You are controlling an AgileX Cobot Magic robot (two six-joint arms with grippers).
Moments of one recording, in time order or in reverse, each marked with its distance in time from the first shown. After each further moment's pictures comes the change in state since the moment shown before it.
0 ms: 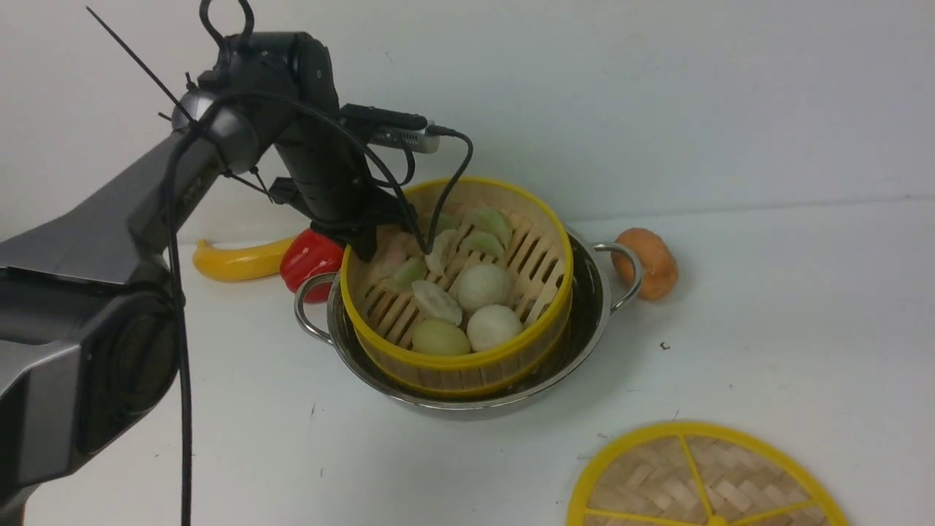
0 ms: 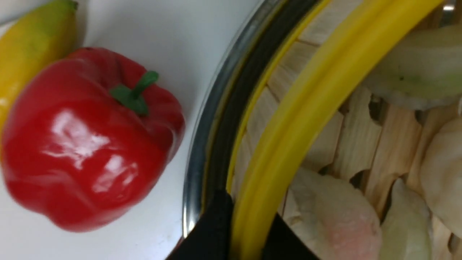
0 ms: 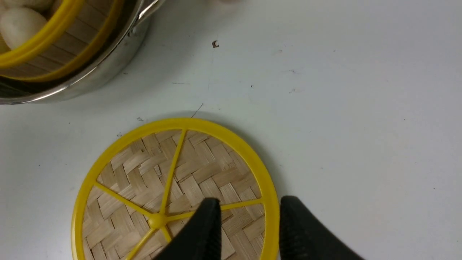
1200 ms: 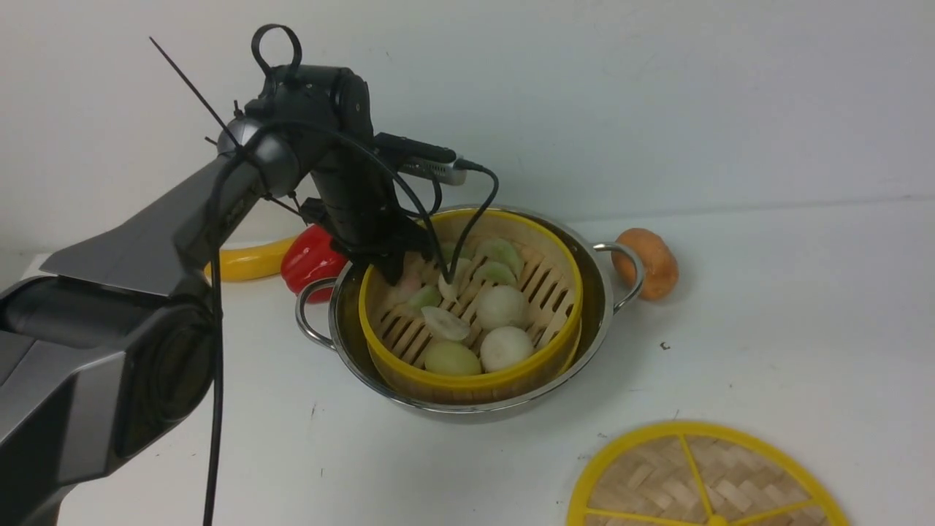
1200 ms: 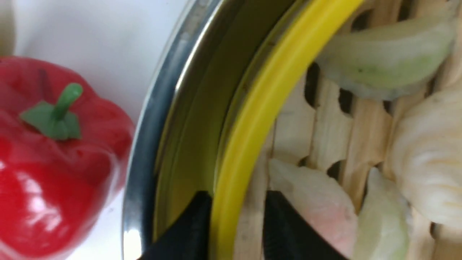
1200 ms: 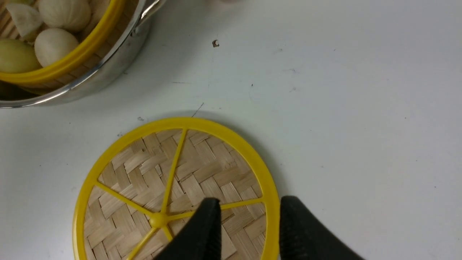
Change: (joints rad) right arm 0.000 0.000 0.000 0.000 0.002 0.005; left arm -0.046 0.060 -0.004 0.030 -0.020 0.029
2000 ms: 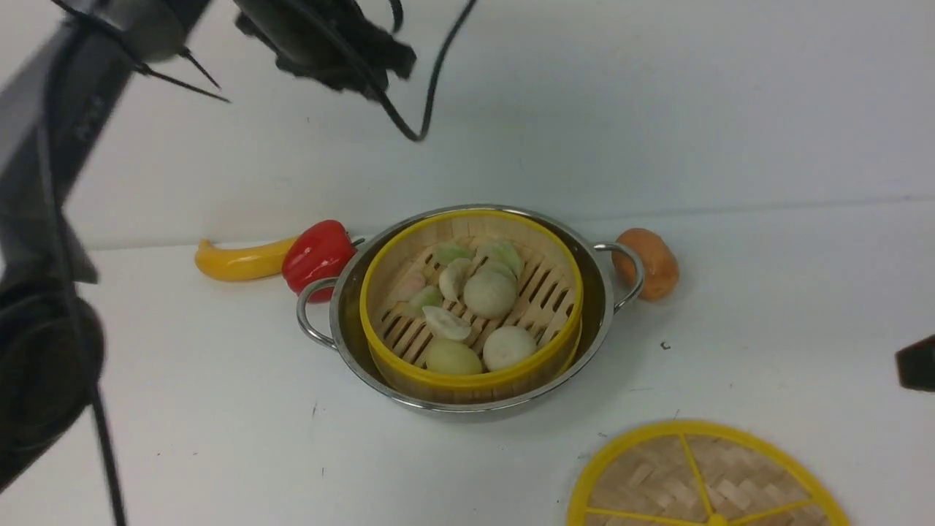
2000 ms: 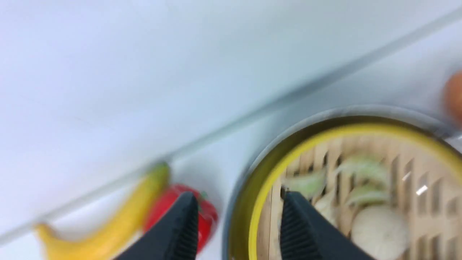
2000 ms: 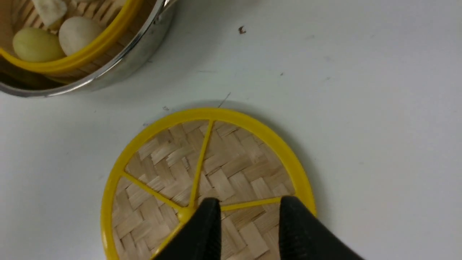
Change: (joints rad) right arm 0.026 0.137 -0.002 0.123 -0.008 -0.078; left arm -0.005 -0.364 -0.173 0.019 0.009 -0.009
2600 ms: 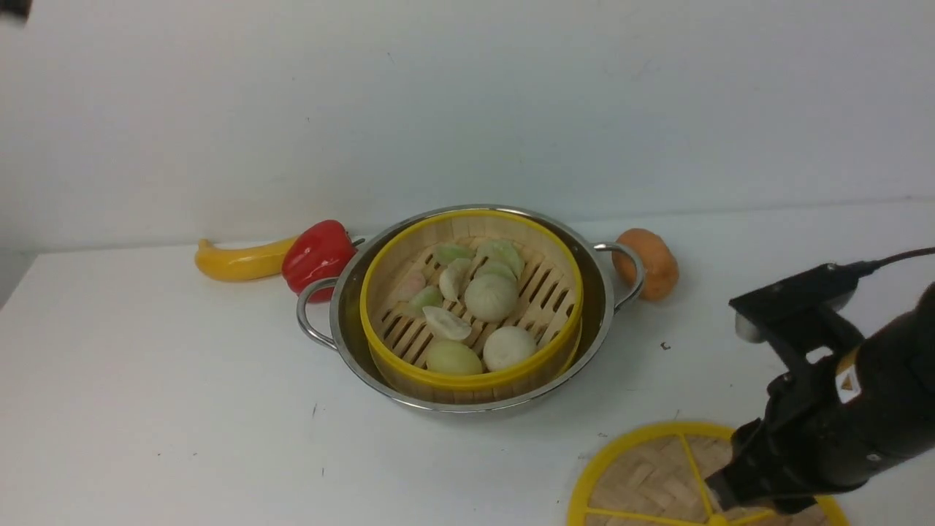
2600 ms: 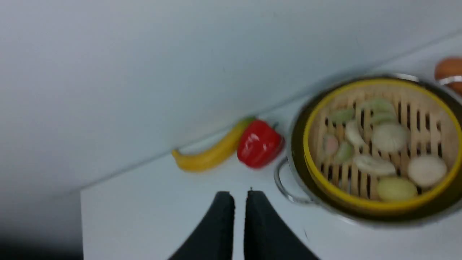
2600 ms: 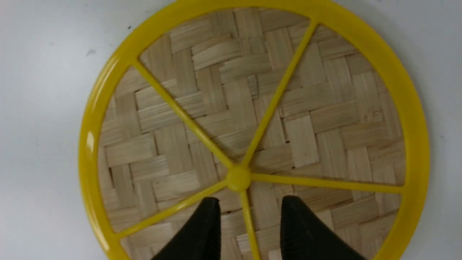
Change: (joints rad) right arm 0.480 0.329 0.000 -0.323 -0.133 0.278; left arm 0.000 -0.953 0.809 0.144 -0.002 0.008
